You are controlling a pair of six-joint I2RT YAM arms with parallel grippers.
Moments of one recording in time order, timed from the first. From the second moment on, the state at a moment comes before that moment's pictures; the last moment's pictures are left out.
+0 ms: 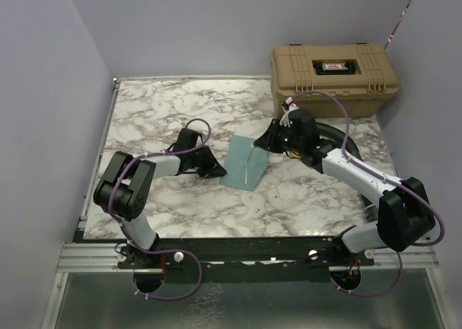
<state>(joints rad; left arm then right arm) -0.37 1.72 0.77 0.05 0.54 -0.90 0.54 1.43 0.97 -0.06 -0.17 0.60</state>
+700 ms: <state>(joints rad) -0.37 1.48 0.83 -0.05 0.47 -0.82 0.22 1.37 0.52 0.08 -0.29 1.19</state>
